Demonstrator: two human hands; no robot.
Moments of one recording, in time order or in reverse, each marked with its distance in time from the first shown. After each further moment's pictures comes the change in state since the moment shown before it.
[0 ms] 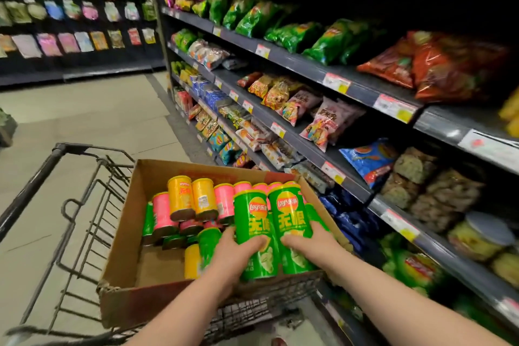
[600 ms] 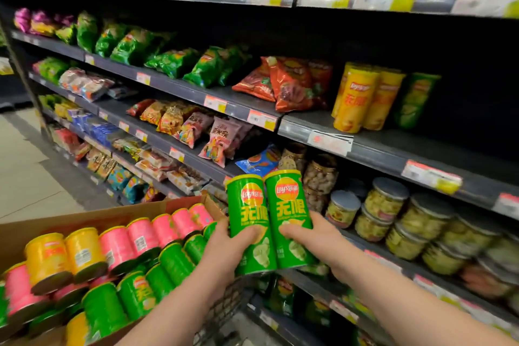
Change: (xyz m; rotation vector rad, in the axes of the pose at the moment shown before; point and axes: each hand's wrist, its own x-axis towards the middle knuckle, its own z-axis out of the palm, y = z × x) left_hand -0.056 0.069 0.149 -0.106 -0.423 0.188; right_hand -0.106 0.044 -0.153 0.276 0.334 -0.031
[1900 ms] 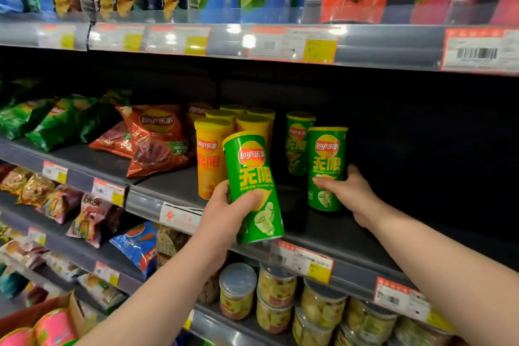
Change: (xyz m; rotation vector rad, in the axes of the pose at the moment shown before) left_hand 0.122 0.113 0.311 -0.048 -0.282 0.268; right_hand 0.126 -0.020 -0.376 0.098 0.587 -0.201
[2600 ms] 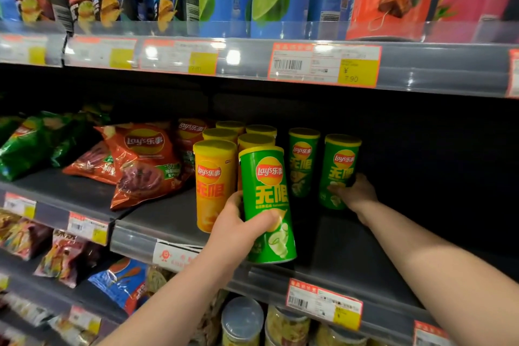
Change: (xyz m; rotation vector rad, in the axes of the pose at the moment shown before) left_hand 0.046 0.008 -0.009 0.052 -0.164 0.036; right_hand 0.074 0.005 0.012 -0.220 0.253 0.106
